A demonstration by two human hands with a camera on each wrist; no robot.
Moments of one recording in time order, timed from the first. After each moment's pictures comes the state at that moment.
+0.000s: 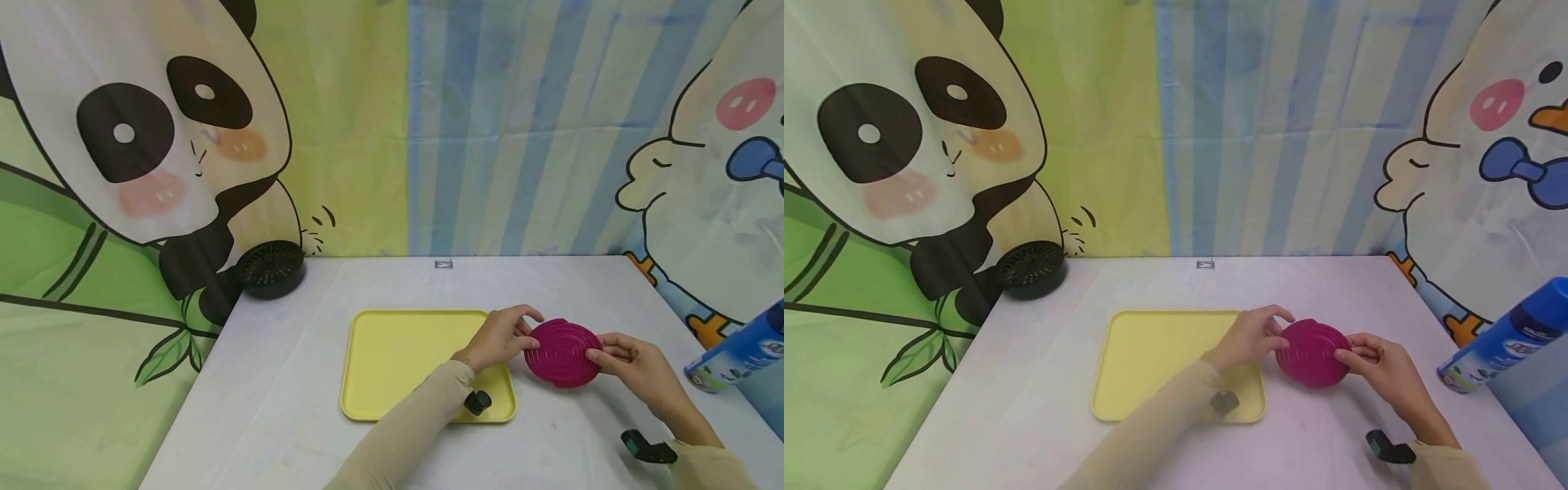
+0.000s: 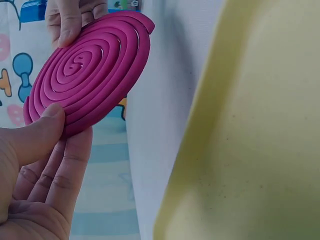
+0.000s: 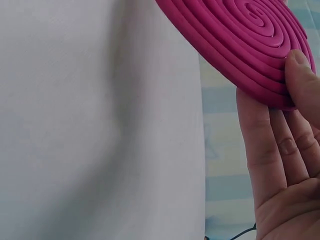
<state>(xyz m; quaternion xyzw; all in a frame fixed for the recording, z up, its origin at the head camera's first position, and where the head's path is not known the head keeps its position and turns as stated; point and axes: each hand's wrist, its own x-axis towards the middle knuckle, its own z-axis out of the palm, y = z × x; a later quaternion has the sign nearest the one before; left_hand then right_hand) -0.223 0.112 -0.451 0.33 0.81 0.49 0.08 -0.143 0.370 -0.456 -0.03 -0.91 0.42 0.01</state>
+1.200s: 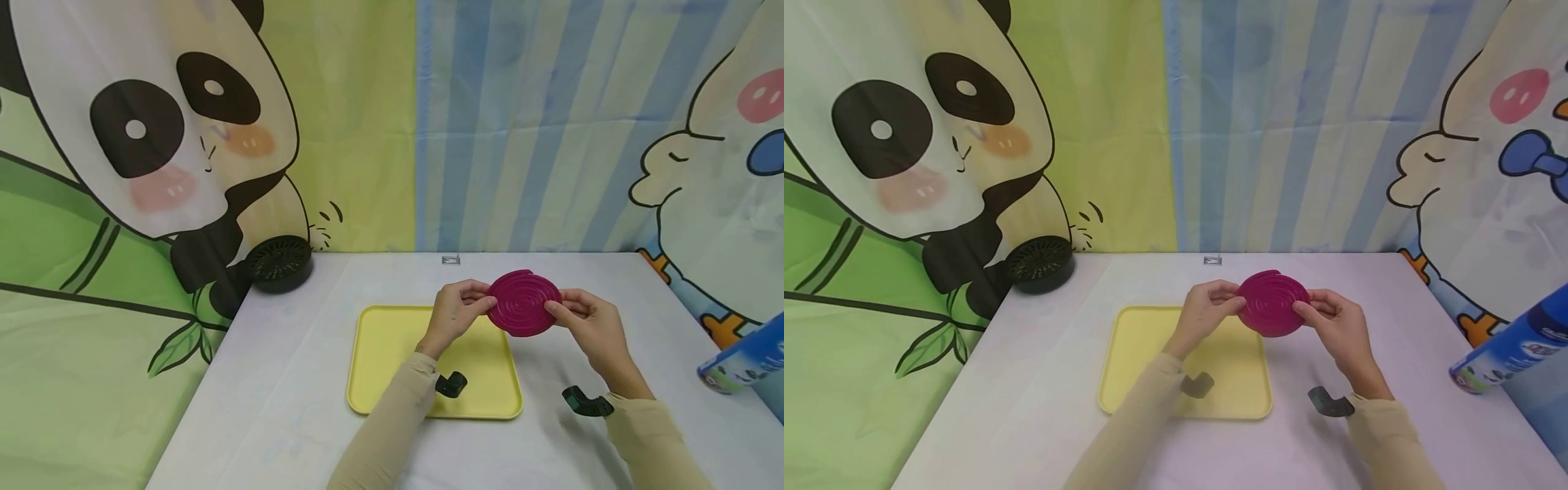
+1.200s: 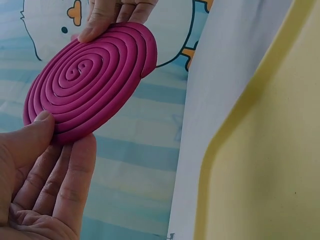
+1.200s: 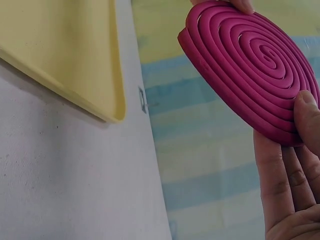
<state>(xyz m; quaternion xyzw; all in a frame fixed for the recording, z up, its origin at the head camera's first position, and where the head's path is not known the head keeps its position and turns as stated) -0.240 0.042 -0.434 0.20 0.71 0.68 0.01 -0.191 0.287 -0.432 0.01 -0.84 0.52 0.15</state>
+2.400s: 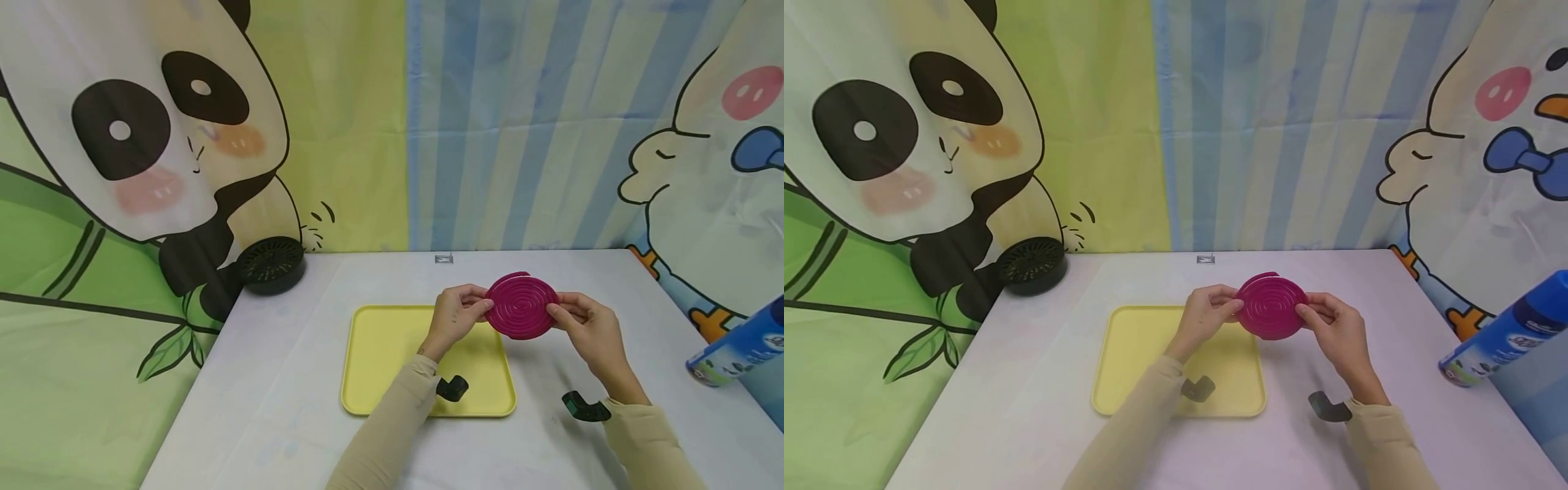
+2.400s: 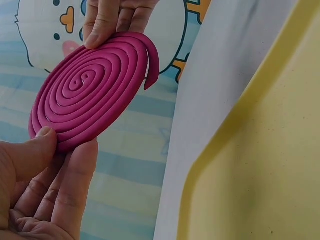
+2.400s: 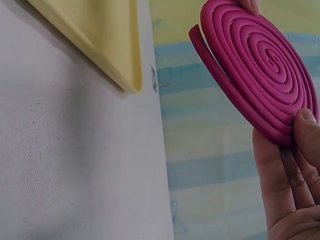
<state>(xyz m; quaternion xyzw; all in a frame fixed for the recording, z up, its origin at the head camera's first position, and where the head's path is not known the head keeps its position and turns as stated) -0.237 0.057 -0.442 0.17 0.69 0.70 0.04 -0.183 0.294 -0.440 0.01 -0.86 0.48 0.18</state>
